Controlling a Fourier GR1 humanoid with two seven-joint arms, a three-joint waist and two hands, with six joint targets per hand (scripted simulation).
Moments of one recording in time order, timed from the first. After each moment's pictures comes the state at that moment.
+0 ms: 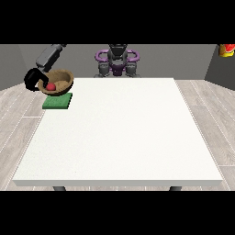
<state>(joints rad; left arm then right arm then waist) -0.55 0.80 0.60 -0.99 0.35 -0.48 -0.06 -0.56 -0.62 -0.38 -0.60 -0.22 -0.02 0.04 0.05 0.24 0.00</state>
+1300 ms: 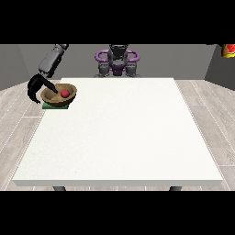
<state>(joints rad) -0.55 0.83 0.58 -1.01 0.39 -0.48 -0.09 -0.66 -0.63 -0.35 -0.51 -0.15 -0.10 -0.03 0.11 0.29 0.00</state>
